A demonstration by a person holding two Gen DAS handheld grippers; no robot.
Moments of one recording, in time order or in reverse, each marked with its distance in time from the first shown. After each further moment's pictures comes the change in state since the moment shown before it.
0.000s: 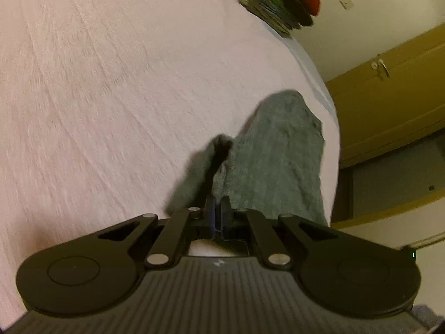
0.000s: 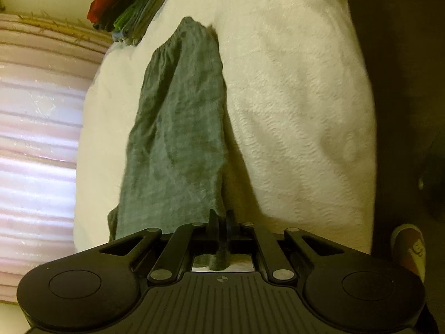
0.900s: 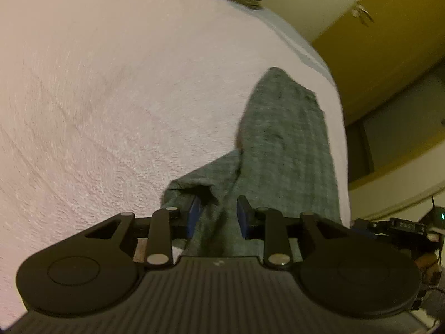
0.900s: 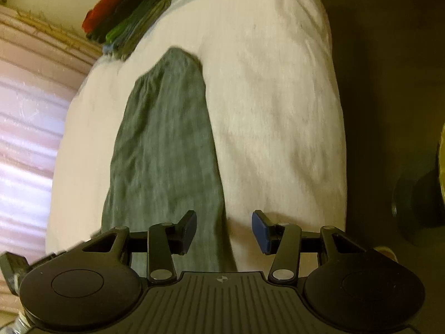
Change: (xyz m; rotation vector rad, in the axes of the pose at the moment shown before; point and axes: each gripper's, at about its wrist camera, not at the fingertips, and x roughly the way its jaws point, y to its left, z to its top) left arm 0.034 -0.035 0.041 0.224 0.075 0.053; right arm -0.003 -0.001 0.007 -0.041 -0.140 -0.075
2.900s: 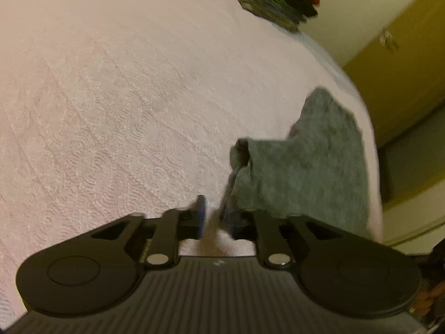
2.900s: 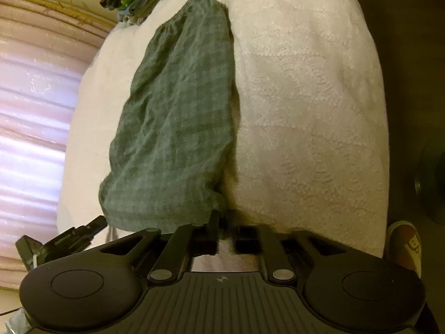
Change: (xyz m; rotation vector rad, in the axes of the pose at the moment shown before) left arm -0.019 0.047 -0.031 -0.116 -0.138 0.071; right arm 0.020 0.012 -0.057 -0.013 0.117 0.050
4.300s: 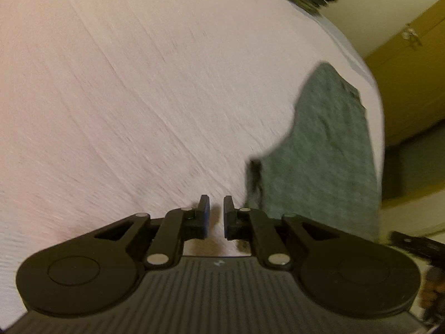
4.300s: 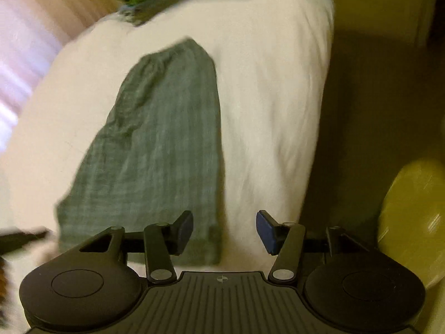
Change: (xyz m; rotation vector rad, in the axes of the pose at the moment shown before) left arm -0.045 -0.061 -0.047 0.004 0.058 0.192; right arm -0.047 0.064 -0.007 -0.425 -0.144 -0.381
